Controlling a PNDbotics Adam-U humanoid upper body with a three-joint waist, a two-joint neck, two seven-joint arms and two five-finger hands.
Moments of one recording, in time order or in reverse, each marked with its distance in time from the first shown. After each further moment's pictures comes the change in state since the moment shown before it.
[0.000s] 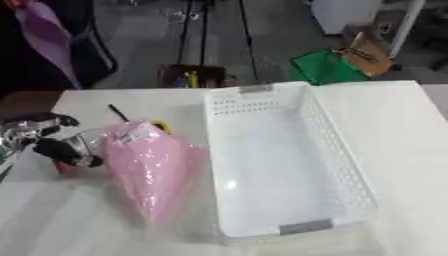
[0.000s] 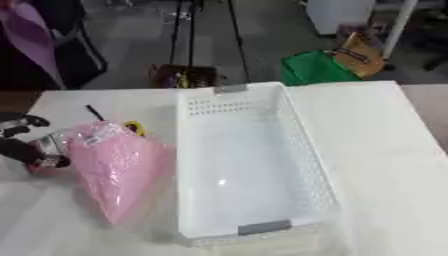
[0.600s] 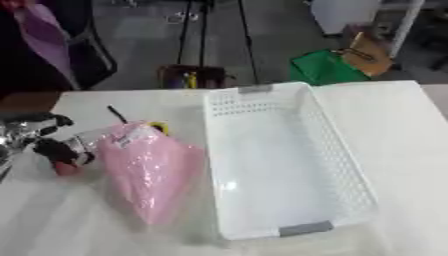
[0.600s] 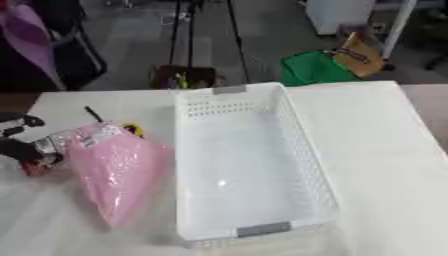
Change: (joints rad) left arm -0.016 -0.011 -0.004 0.059 -0.099 0.001 0.001; right arm 0.001 0.008 -0.005 0.000 -0.010 -0.006 0.006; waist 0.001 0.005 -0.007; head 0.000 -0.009
